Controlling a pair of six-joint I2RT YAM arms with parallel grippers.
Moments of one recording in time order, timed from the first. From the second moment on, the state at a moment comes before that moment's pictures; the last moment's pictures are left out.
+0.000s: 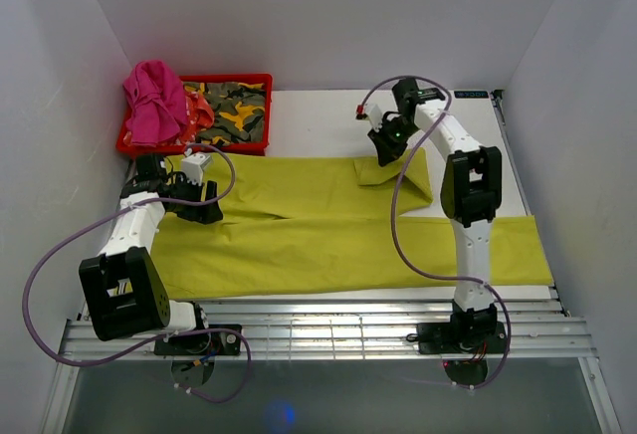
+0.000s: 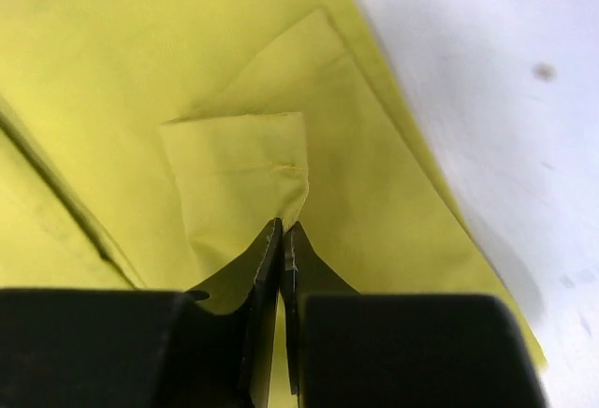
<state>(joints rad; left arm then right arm) 0.22 1.36 0.89 -0.61 0.56 0.47 0.27 2.31 2.06 -1.09 -0.48 -0.78</state>
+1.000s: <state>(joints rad) 0.22 1.46 0.89 -0.56 0.34 0.36 -0.33 1.58 1.08 -0.37 0.25 -0.16</state>
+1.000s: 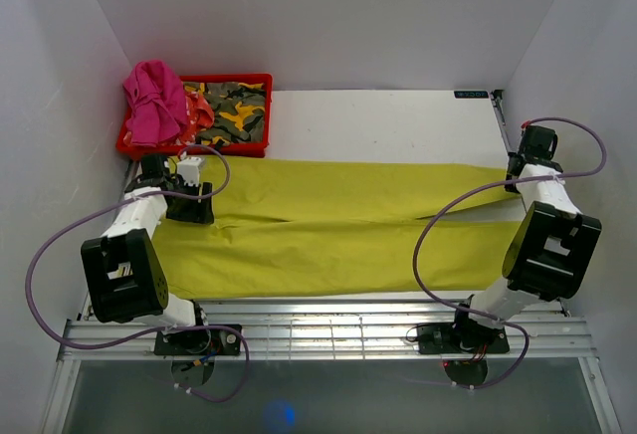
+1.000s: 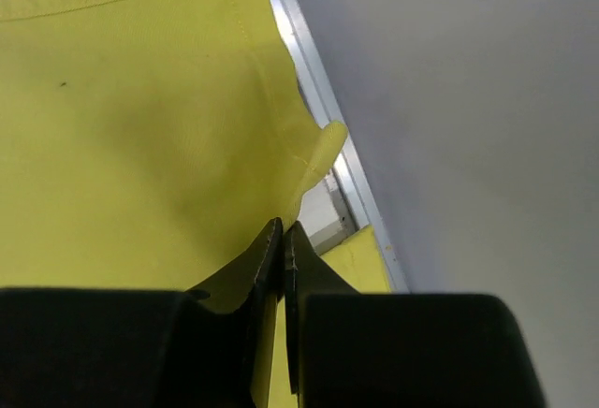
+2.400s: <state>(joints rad) 0.38 1.59 0.92 -0.73 0.39 0.75 -0.10 1.75 1.08 -0.69 -0.32 -0.83</state>
